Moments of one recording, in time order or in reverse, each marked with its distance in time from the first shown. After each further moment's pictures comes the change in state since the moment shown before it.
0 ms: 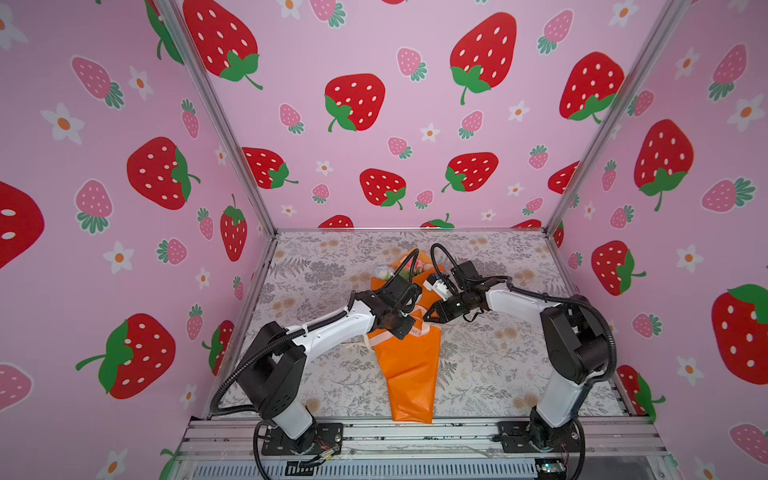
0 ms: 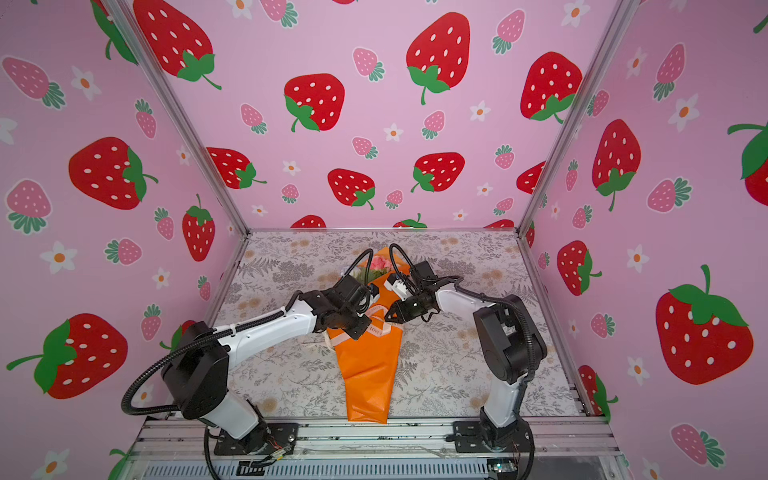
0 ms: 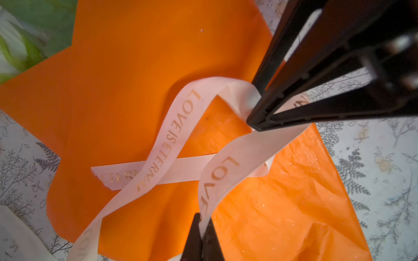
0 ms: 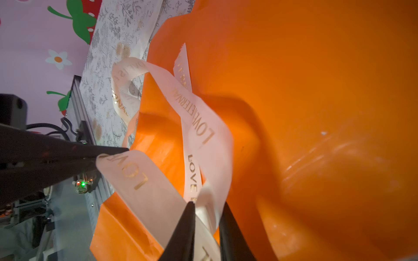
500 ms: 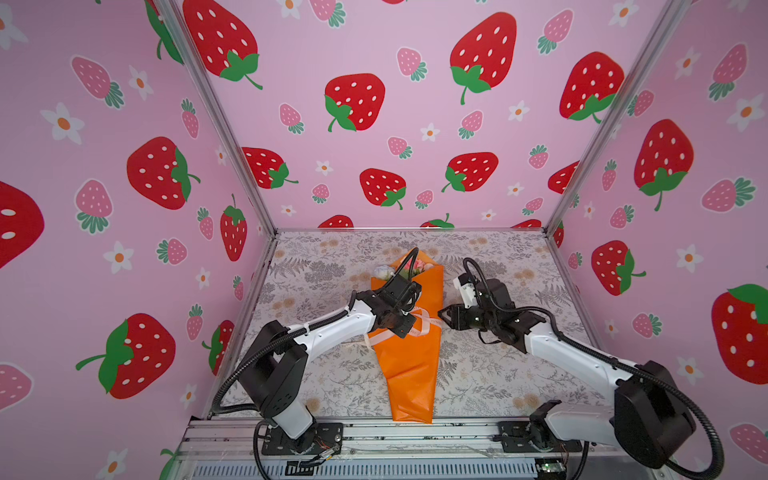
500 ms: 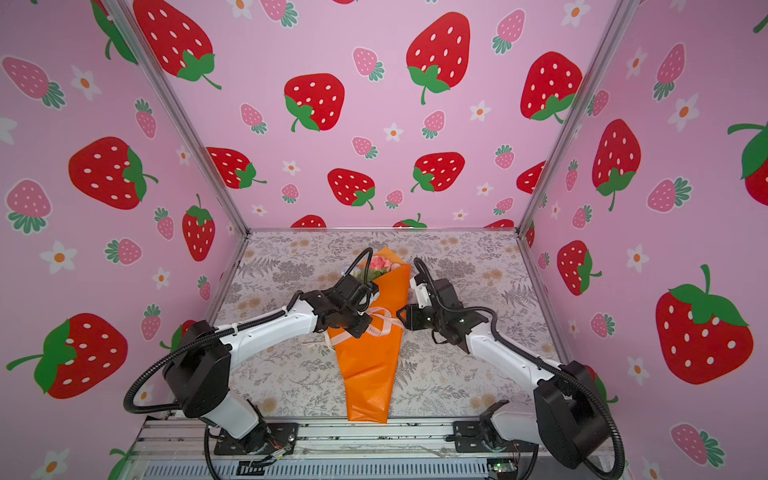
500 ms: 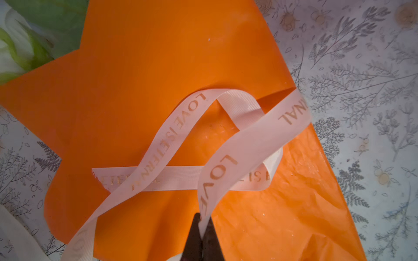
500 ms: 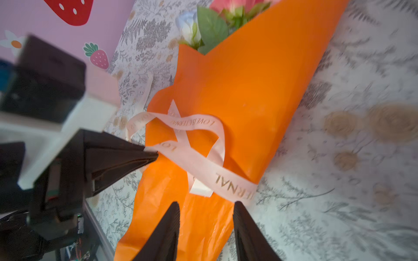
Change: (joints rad) left arm 0.000 0.013 0.000 0.026 -0.007 -0.039; right arm 0.134 -0.524 -0.437 0.317 0.360 0.472
